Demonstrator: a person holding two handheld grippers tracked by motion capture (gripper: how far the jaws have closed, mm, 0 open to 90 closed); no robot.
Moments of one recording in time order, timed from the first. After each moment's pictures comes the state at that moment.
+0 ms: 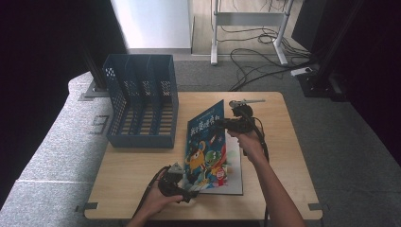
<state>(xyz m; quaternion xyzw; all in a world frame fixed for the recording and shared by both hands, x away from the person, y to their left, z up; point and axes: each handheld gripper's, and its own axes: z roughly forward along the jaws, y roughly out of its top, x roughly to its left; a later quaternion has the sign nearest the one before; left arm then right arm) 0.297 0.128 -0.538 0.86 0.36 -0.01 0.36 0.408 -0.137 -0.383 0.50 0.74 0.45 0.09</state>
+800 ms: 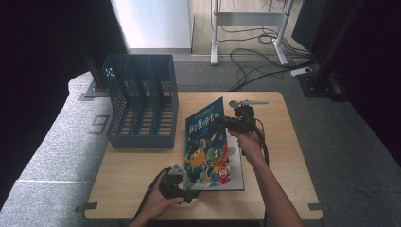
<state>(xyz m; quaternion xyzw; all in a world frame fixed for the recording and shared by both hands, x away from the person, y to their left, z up) 0.286 0.126 -0.534 0.85 0.38 0.01 0.36 0.408 -0.140 -0.388 0.50 0.72 0.48 0.10</state>
